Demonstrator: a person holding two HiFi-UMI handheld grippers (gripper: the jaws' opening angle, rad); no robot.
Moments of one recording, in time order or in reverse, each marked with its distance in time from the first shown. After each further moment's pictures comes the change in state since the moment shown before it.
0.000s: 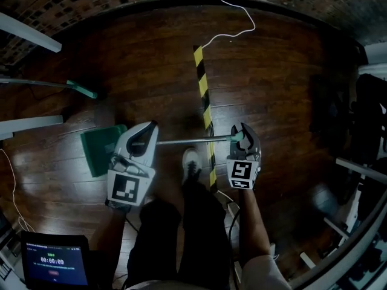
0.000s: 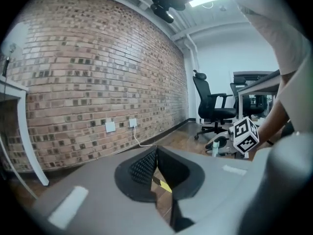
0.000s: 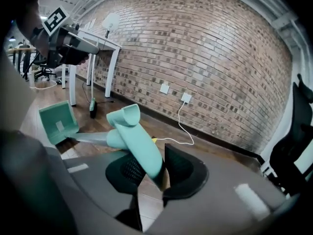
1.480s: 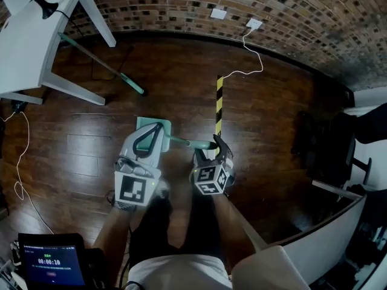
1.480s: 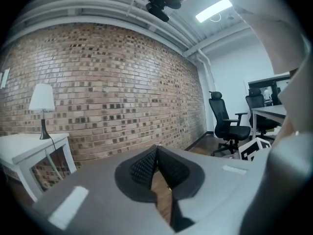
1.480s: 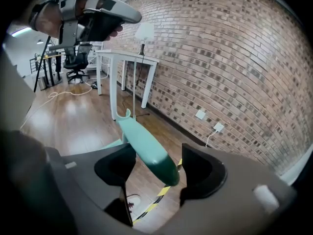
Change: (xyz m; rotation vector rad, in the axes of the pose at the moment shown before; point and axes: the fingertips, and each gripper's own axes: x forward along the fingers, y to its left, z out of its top) left arm -0.254 0.074 0.248 0.075 -0.135 0.208; right arm -0.173 0.175 0.258 -0.217 0.105 0.302
